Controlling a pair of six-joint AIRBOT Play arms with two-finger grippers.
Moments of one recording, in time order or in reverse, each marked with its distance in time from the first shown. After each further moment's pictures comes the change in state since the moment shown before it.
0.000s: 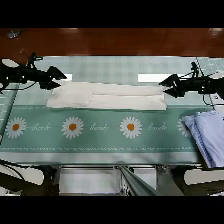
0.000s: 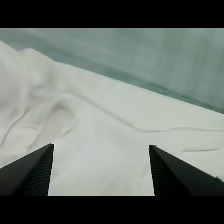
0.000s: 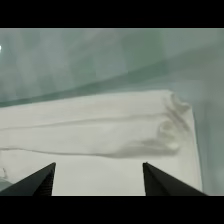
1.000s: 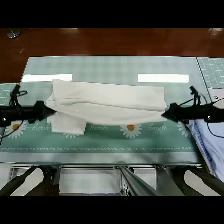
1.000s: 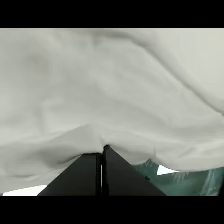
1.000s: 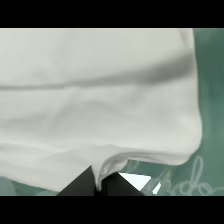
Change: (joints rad) left arm 0.187 0.658 -0.743 -0.082 -0.013 0.206; right arm 0.012 0.494 -0.483 -0.145 0.031 0.048
